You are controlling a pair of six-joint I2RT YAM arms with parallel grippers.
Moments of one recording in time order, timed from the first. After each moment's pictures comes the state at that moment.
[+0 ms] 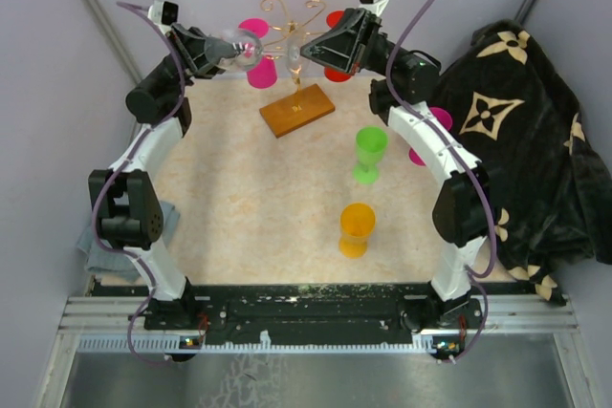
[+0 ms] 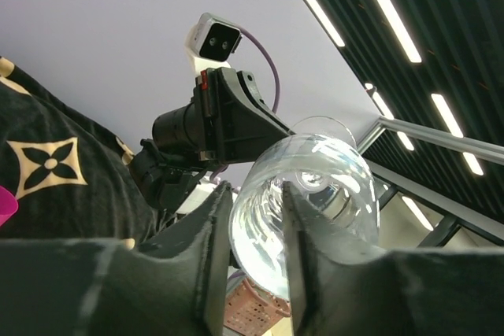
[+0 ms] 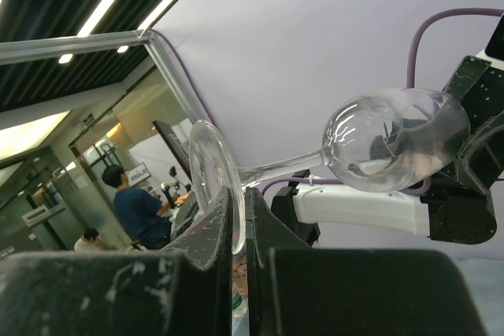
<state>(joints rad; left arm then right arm) -0.07 1.80 1.49 1.54 0.86 -2.09 0.42 1.85 1.78 1.32 -0.92 1.79</state>
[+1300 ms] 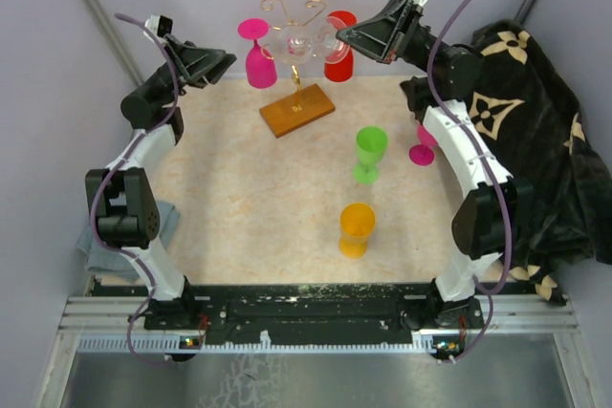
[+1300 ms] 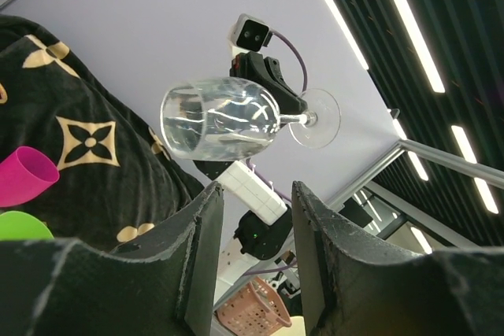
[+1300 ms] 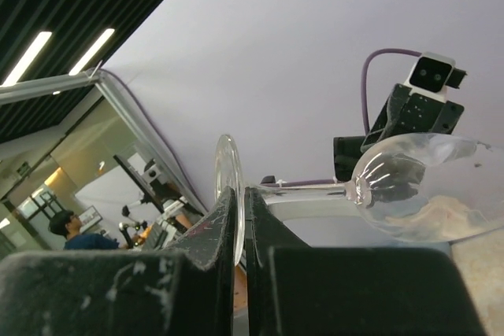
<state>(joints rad) 0.00 1.80 1.38 1.54 0.91 -2.09 0.25 1.72 1.69 1.18 -0.95 1.76</state>
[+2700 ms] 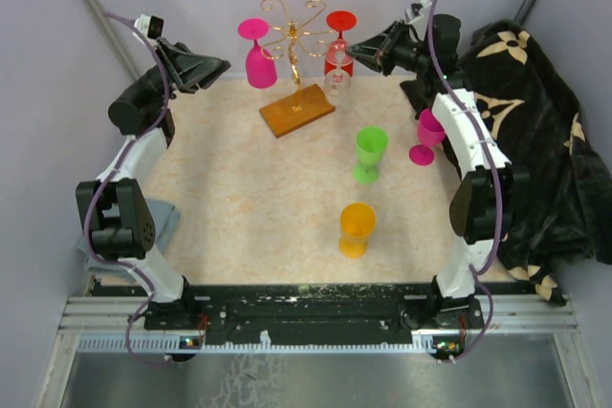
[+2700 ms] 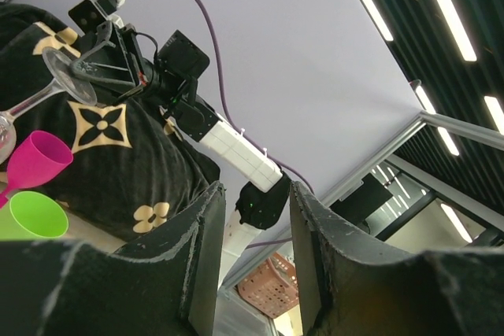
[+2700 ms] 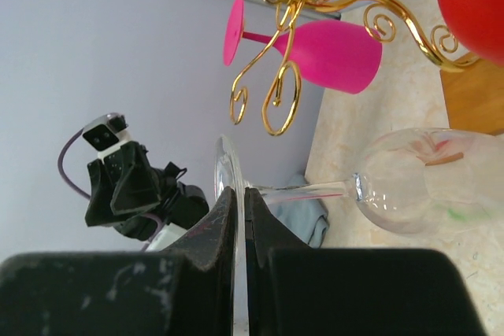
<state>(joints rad) 0.04 1.71 1.35 1.54 1.00 -2.06 0.13 1.81 1.77 -0.04 -0.79 1.16</state>
